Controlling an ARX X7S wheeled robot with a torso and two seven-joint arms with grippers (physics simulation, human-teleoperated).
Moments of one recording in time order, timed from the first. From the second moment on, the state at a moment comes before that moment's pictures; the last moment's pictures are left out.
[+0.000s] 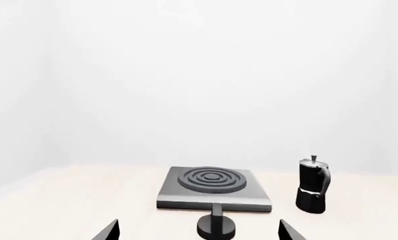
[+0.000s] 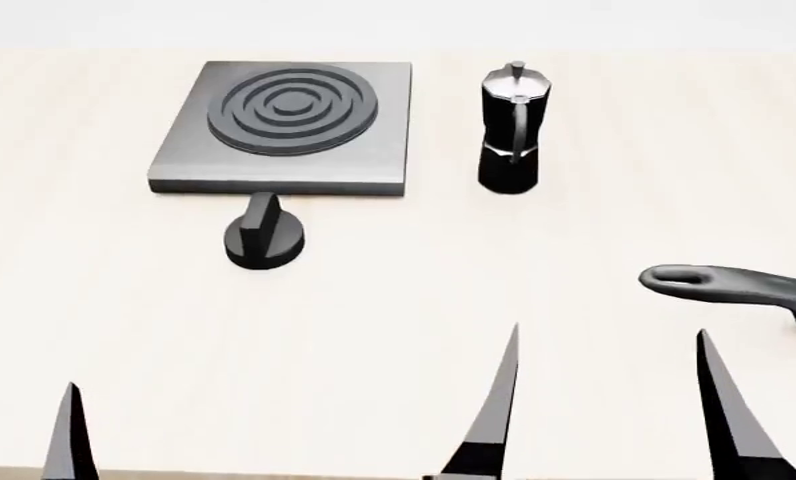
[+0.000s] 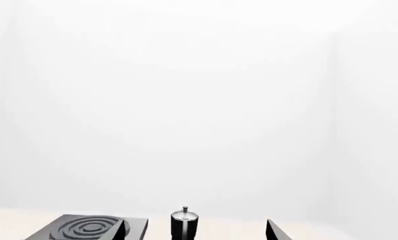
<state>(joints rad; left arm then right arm) 0.16 -0.13 0.04 0.74 -0.14 -0.30 -0.15 -0.05 0.14 -0.11 -0.92 -0.03 0.44 0.18</state>
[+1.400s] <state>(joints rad) 0.17 -0.21 0.09 0.79 -0.19 -0.30 -0.23 -0.05 0.21 -0.16 -0.96 0.01 0.44 0.25</state>
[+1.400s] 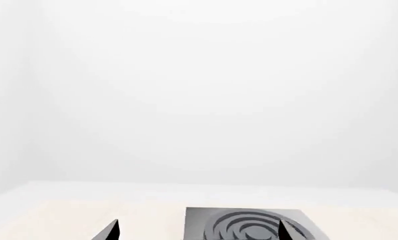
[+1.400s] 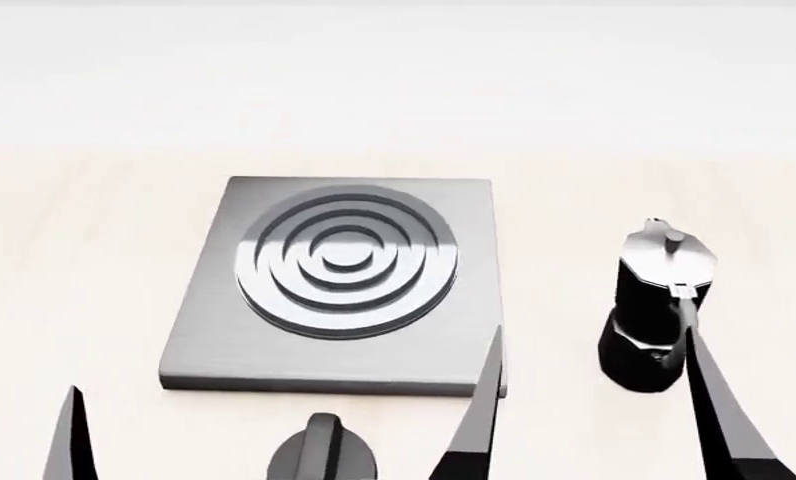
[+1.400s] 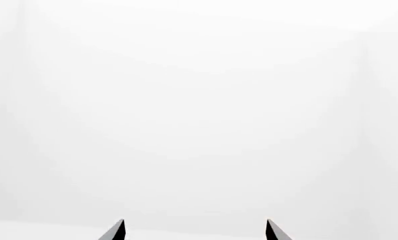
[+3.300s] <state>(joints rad) 0.16 -0.30 0.17 0.79 -0.23 -0.31 -0.32 -0.05 0.29 -0.18 -0.97 0.12 0.43 0.33</state>
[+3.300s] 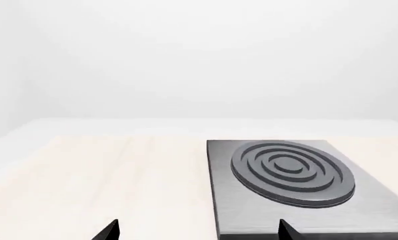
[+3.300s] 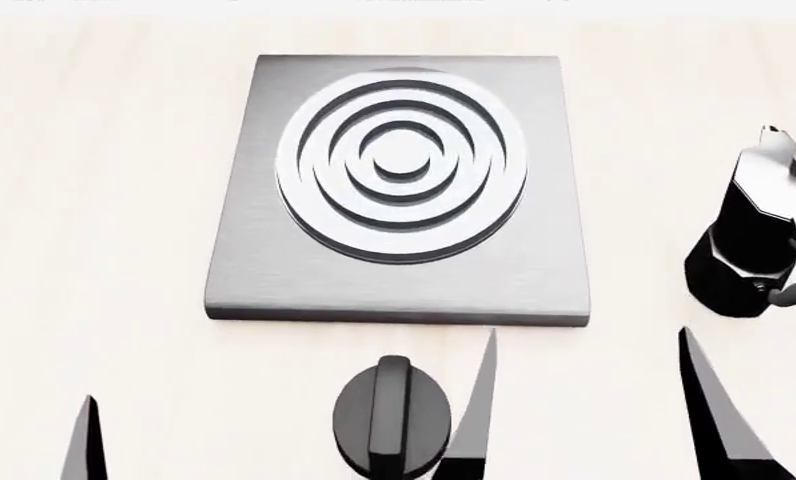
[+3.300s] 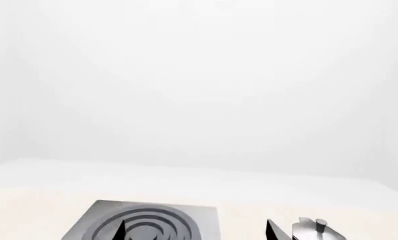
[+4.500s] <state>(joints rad) 0.16 -0.33 0.18 0.75 -0.28 -0.26 -0.34 0.24 0.72 0.29 -0.65 0.69 0.93 0.24</state>
